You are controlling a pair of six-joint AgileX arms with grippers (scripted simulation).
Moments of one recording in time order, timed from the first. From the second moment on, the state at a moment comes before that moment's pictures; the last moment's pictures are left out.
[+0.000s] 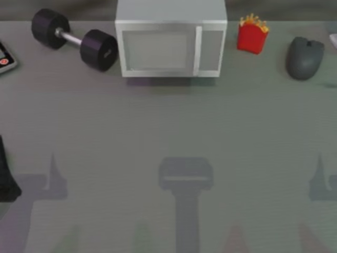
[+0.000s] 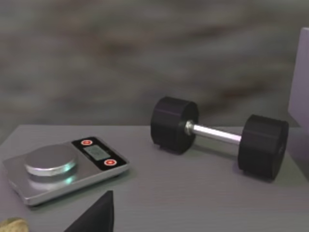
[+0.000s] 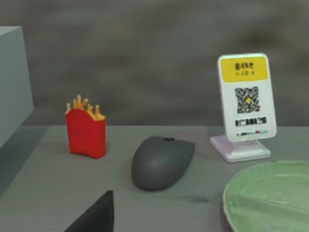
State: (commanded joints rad) left arm 0.00 0.00 0.00 0.00 0.00 0.00; right arm 0.00 0.00 0.00 0.00 0.00 0.00
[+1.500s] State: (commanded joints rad) left arm -0.65 1.93 1.74 -0.68 -0.39 -0.55; right arm 0.00 0.00 0.00 0.00 0.00 0.00
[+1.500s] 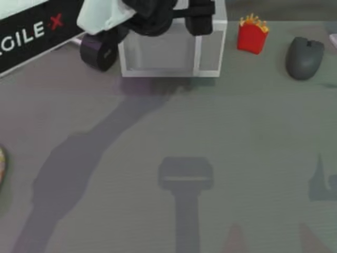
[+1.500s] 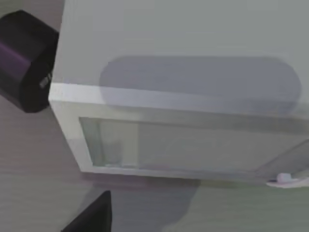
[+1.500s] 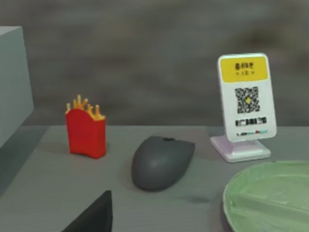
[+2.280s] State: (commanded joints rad) left arm -0.74 2.23 2.01 -0.77 -0.44 -0.63; right arm 0.00 0.00 0.00 0.00 0.00 0.00
